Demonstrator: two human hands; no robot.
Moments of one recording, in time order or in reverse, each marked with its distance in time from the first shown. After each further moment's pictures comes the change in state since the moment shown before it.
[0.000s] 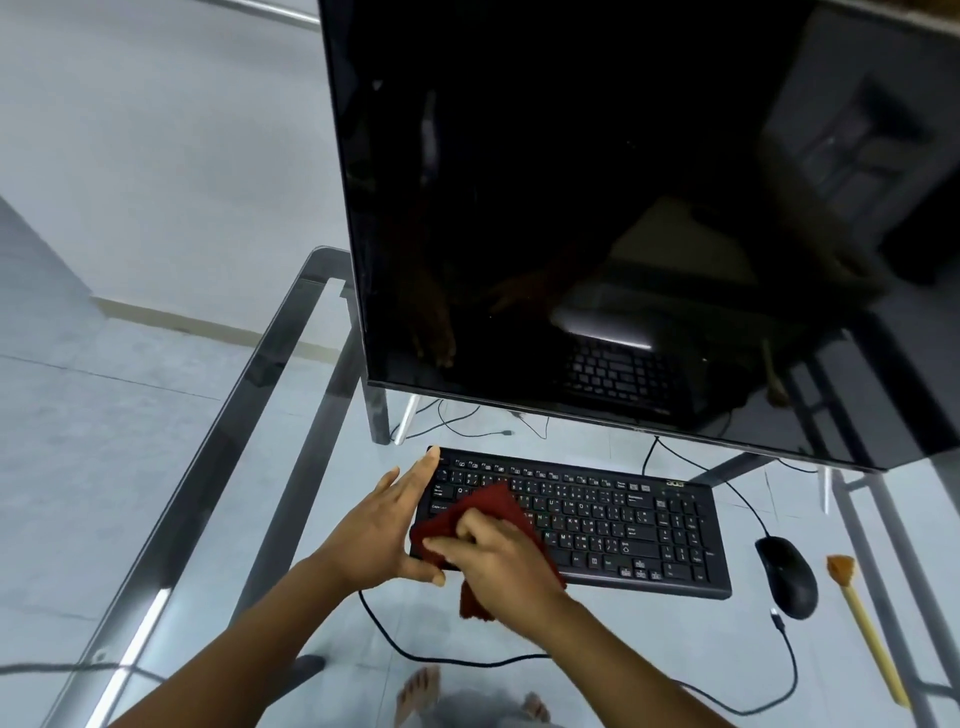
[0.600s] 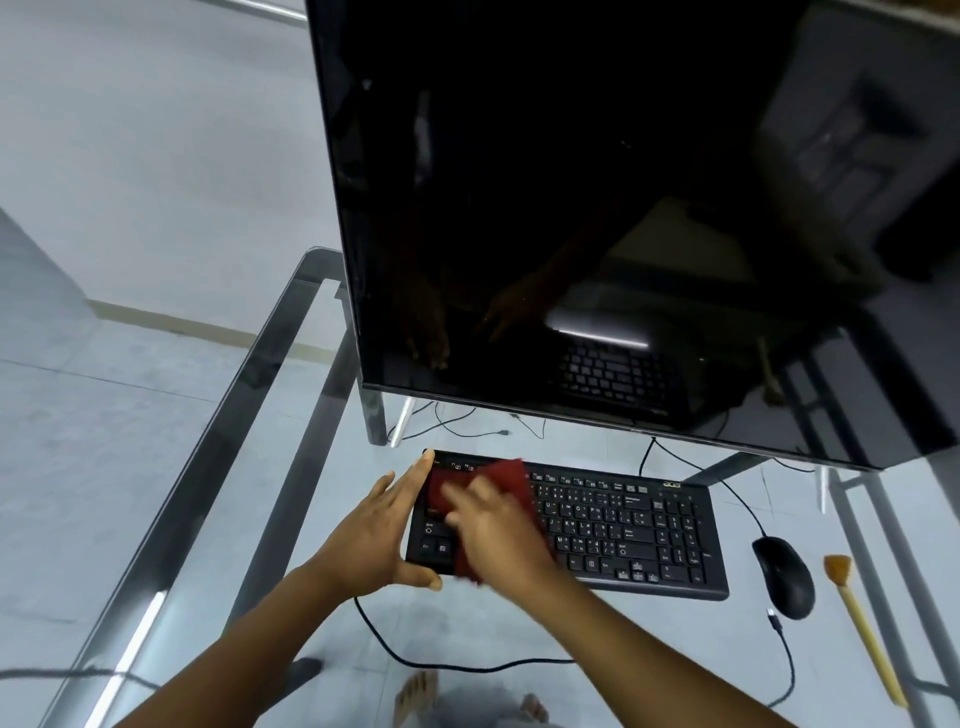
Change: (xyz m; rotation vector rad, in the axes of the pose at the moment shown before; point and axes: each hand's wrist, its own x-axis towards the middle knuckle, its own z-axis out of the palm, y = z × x) left_hand -0.002 0.004 -0.001 -0.029 0.008 -0.032; right_hand 0.034 0.006 0.003 -0.106 0.027 0.119
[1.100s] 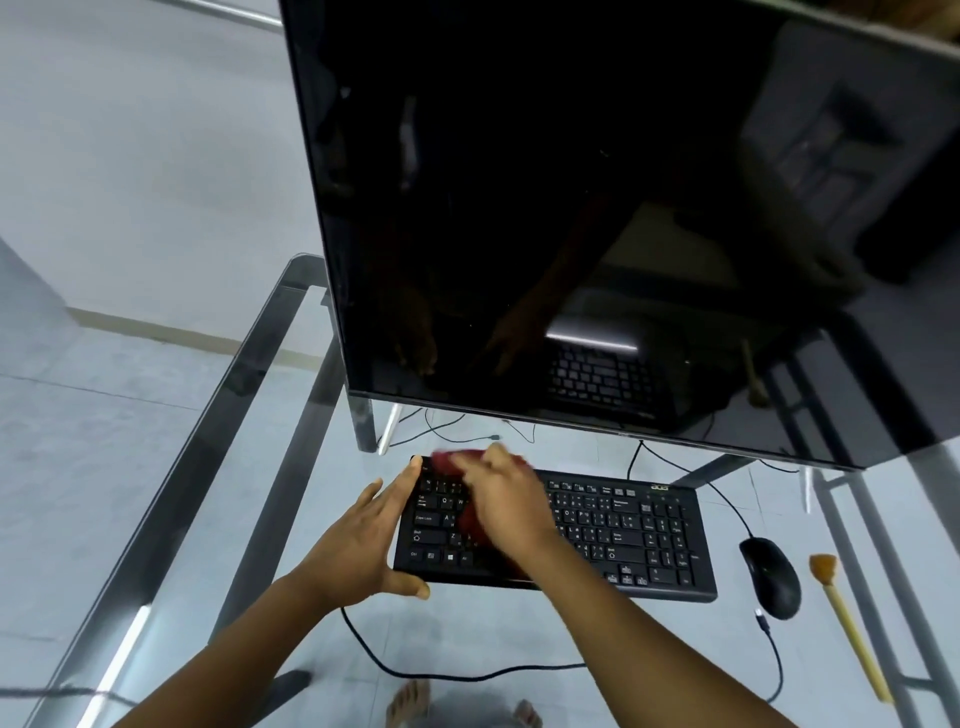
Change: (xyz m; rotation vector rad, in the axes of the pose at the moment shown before) left_hand 0.001 -0.006 0.004 0.005 -0.007 0.050; right_hand 0.025 0.030 -0.016 -0.001 0.156 0.102
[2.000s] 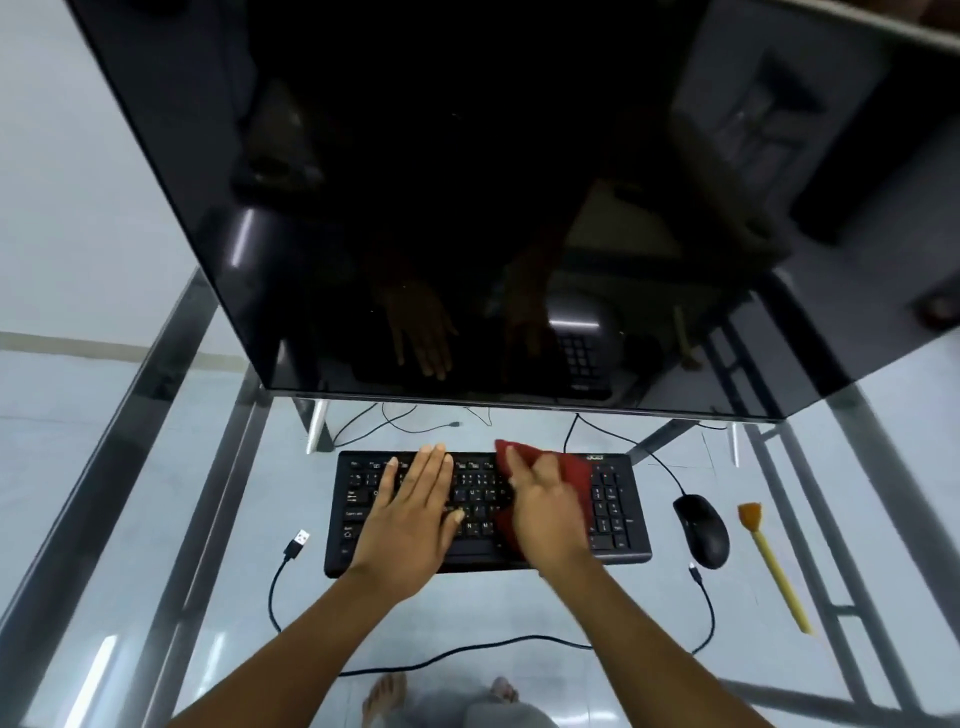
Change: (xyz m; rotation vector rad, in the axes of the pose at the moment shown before) left_hand 0.062 0.072 0.075 0.530 0.165 0.043; right_hand -0.064 0.080 -0.032 -0.144 -0.039 0.404
